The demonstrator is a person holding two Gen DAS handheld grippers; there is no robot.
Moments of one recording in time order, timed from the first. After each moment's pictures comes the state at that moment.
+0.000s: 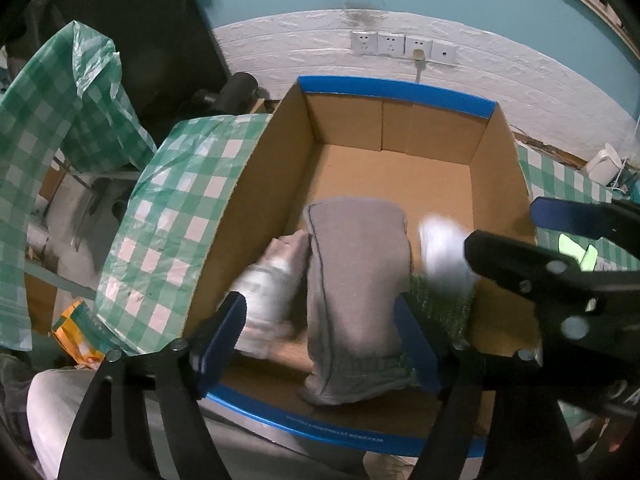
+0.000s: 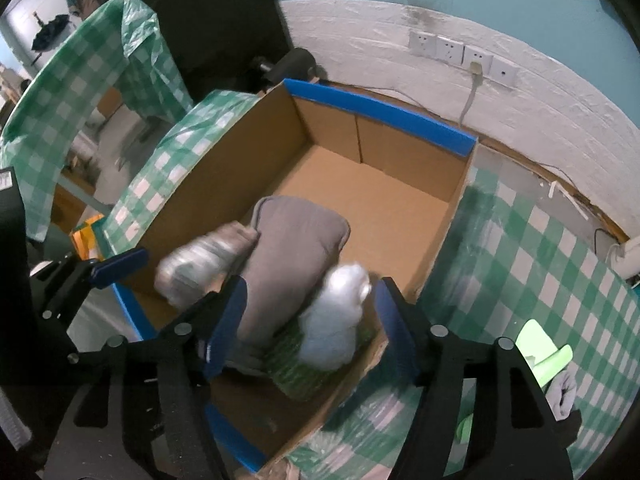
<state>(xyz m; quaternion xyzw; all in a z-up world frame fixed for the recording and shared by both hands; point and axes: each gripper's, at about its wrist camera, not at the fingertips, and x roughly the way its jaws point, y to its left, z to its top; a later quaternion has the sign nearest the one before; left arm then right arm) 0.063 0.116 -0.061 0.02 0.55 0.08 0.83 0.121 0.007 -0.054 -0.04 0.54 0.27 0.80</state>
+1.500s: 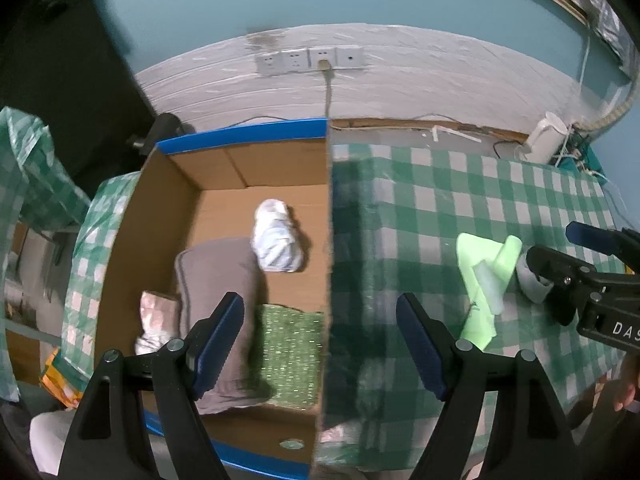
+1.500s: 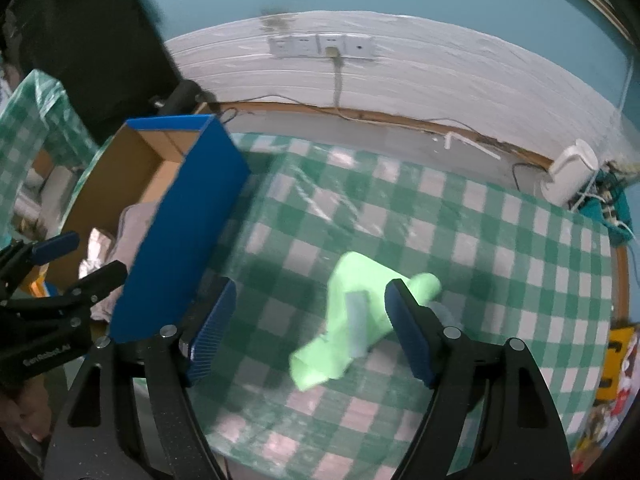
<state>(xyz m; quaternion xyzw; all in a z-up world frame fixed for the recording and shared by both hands) 0.080 -0.020 -0.041 0.06 0.54 -0.02 0.84 0.107 -0.195 -0.054 0.02 0.54 0.13 0.83</state>
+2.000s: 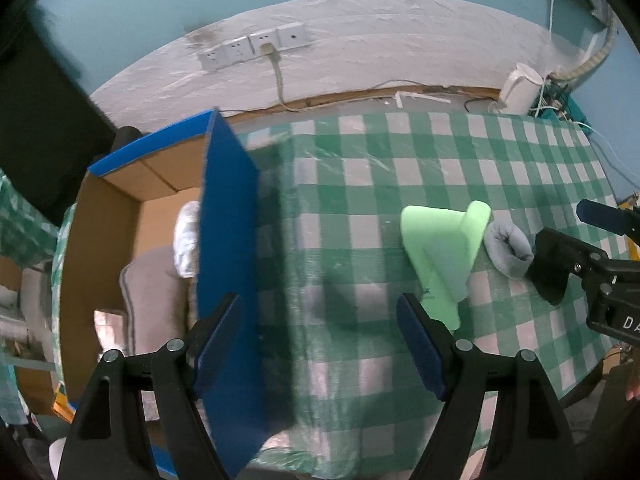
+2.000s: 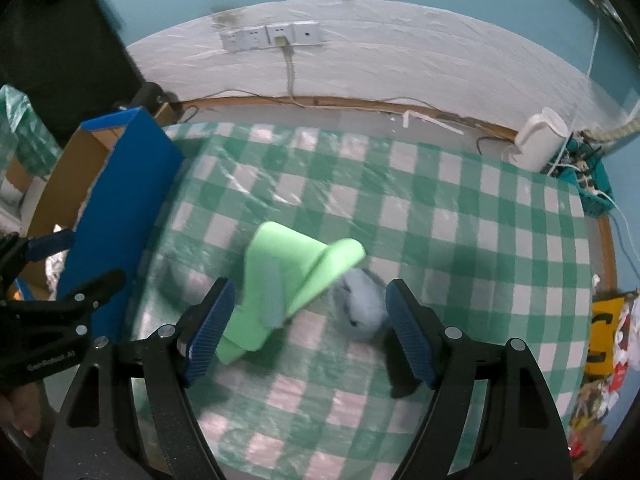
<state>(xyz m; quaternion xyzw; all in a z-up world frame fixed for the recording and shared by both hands) 0.084 -0.095 -0.070 0.11 0.56 -0.07 0.82 0.091 -0.263 -0.074 0.02 0.55 0.08 0.83</state>
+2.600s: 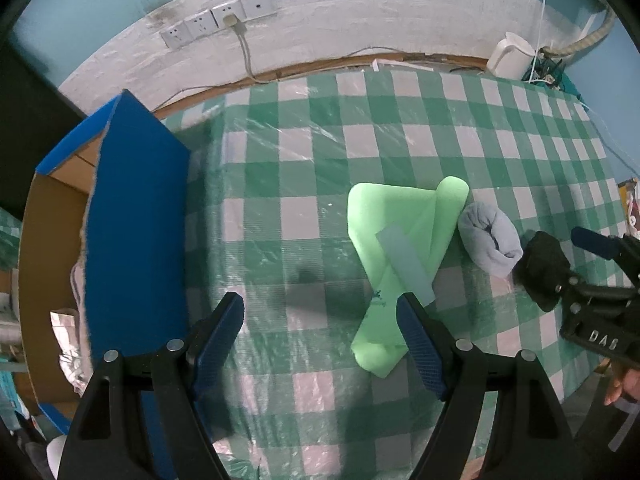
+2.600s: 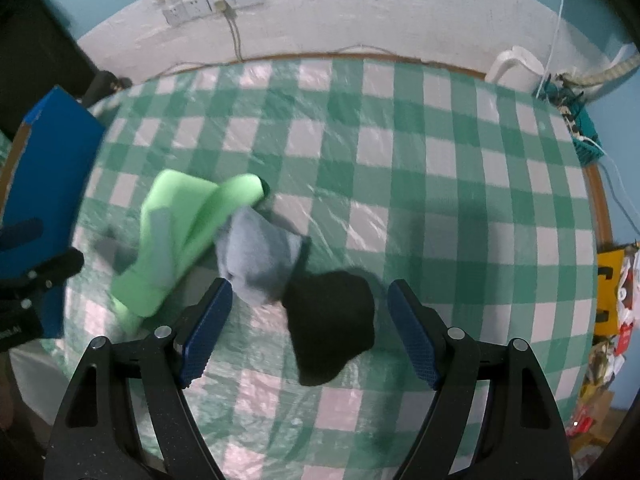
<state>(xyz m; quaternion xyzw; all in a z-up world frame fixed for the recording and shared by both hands) 0.098 -0.145 -0.111 0.11 0.61 -0.08 0.78 0.083 -0.332 -0.143 0.04 0.60 0.03 0.80</state>
